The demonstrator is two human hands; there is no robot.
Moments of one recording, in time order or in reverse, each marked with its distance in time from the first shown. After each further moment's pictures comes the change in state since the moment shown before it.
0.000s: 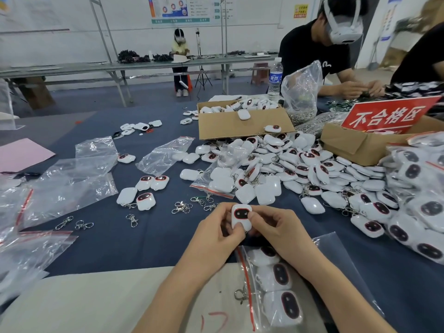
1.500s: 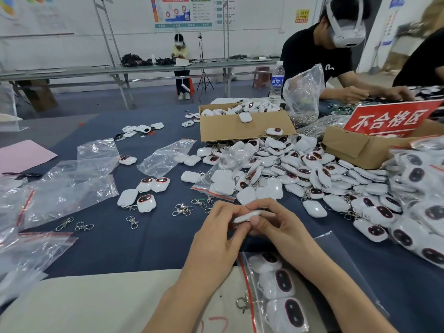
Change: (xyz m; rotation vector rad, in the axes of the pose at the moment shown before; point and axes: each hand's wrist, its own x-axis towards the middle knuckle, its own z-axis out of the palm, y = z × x) left_hand -0.003 0.005 0.006 0.335 0.167 0.219; right_hand 0.000 0.001 -0.003 0.293 -0.089 -0.044
